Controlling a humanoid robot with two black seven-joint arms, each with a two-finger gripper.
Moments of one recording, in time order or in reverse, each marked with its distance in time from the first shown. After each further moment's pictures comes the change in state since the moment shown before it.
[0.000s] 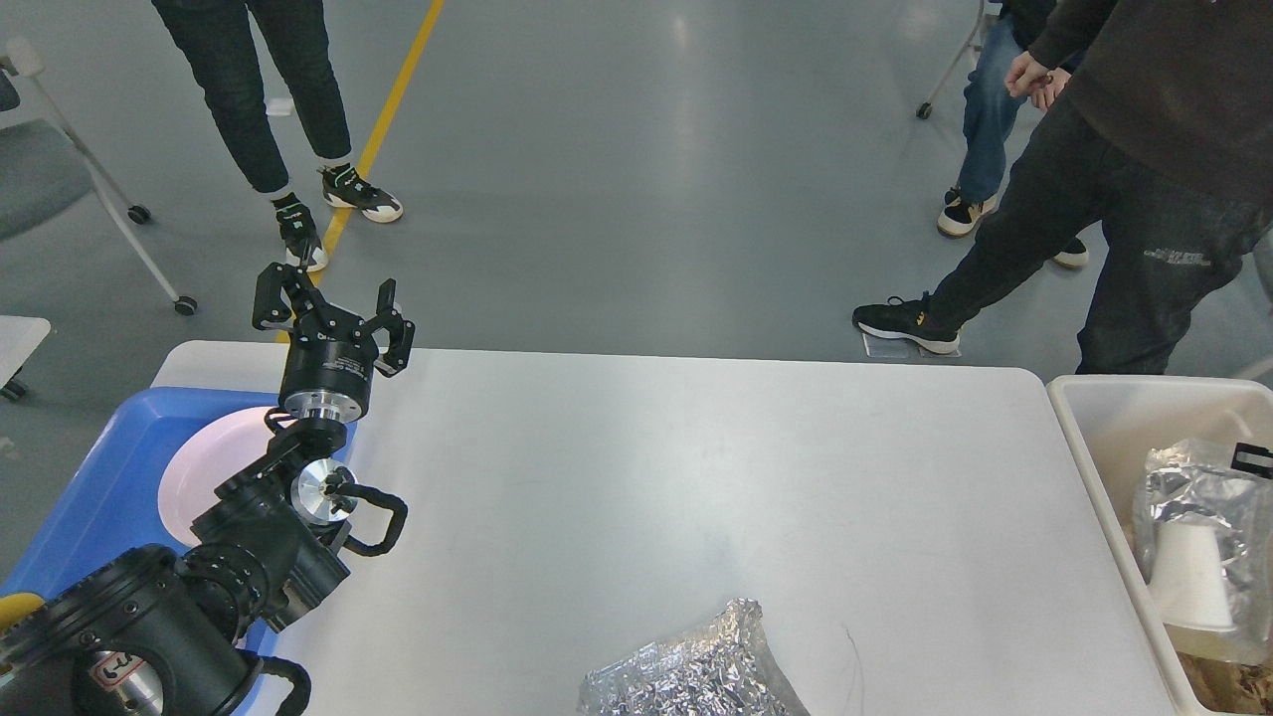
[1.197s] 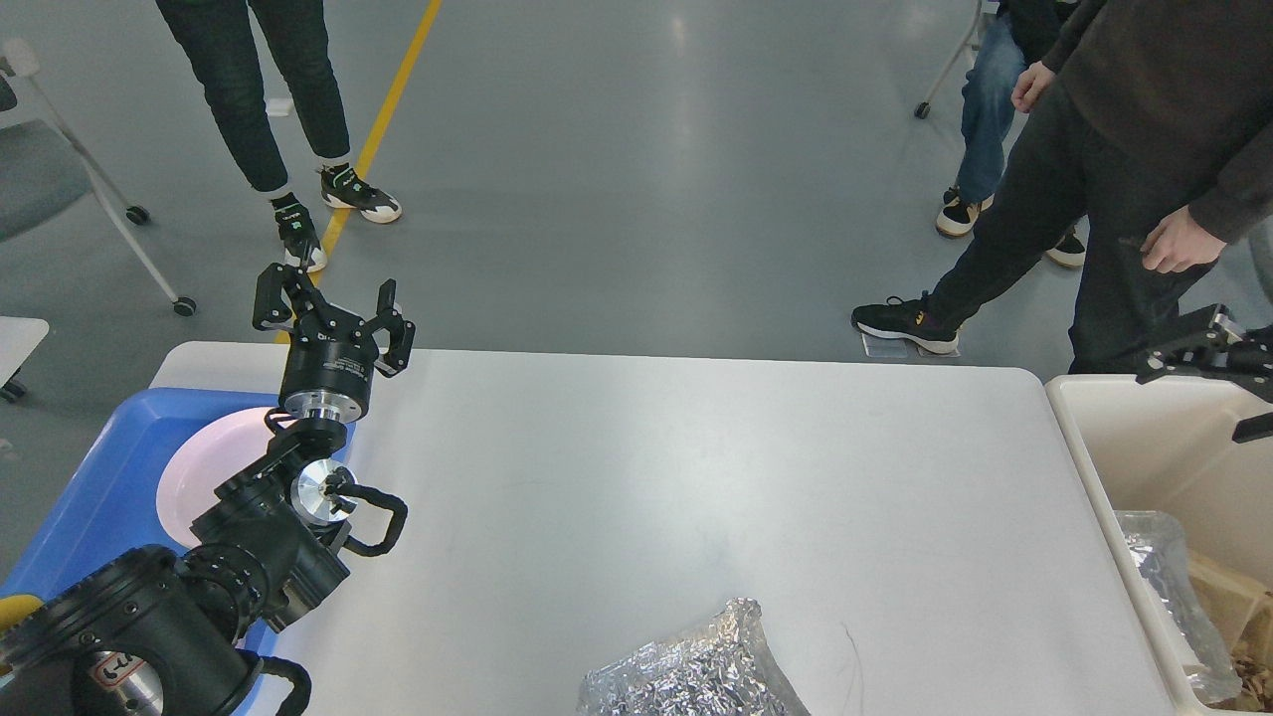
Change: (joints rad) left arm 0.000 0.000 0.000 0.000 -0.001 0.000 0.000; right arm 0.844 -0.252 -0.221 0.695 0.258 0.571 0.008
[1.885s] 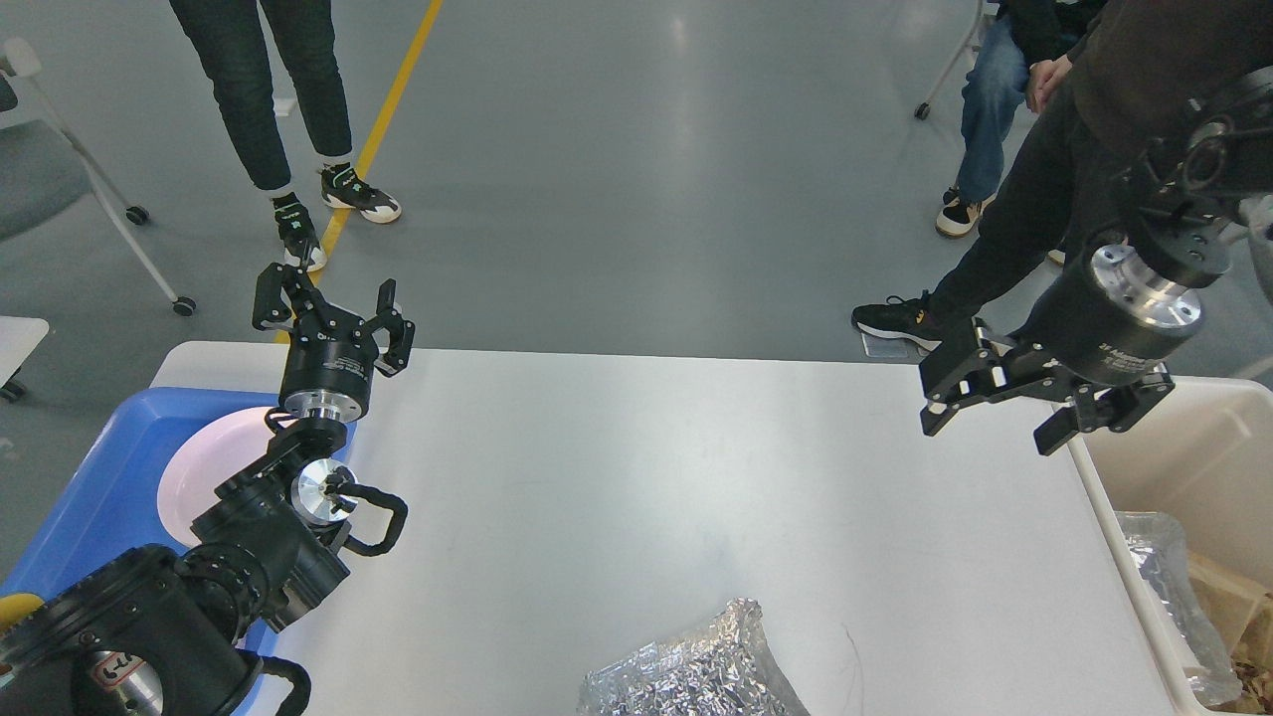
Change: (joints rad) left arm 0.000 0.000 0.000 0.000 0.000 0.000 -0.001; right arm 0.435 0.482 -0.210 0.484 0.056 0.080 0.108
